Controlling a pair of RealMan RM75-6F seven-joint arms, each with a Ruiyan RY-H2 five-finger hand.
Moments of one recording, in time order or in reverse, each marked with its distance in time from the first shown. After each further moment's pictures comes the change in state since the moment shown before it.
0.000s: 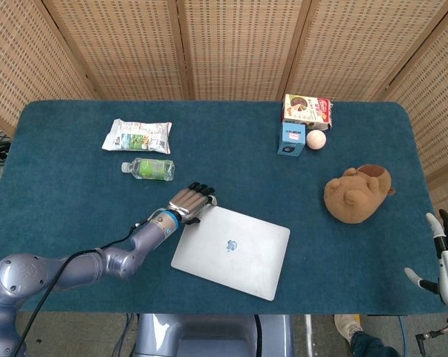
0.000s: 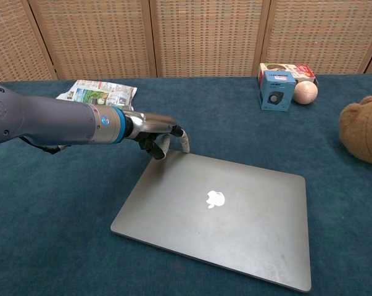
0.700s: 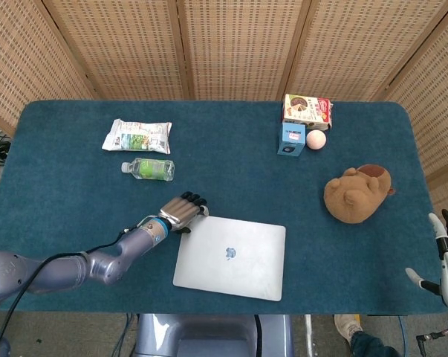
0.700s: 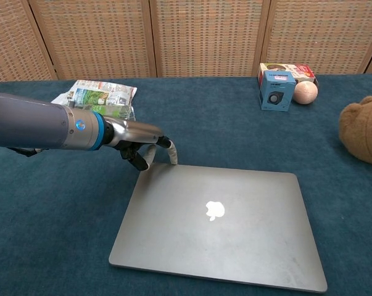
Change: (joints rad) left arm 0.020 0.118 0.064 -0.173 0.031 -0.012 0.014; right arm -0.011 -0.001 0.002 -0.006 -0.017 0.024 0.002
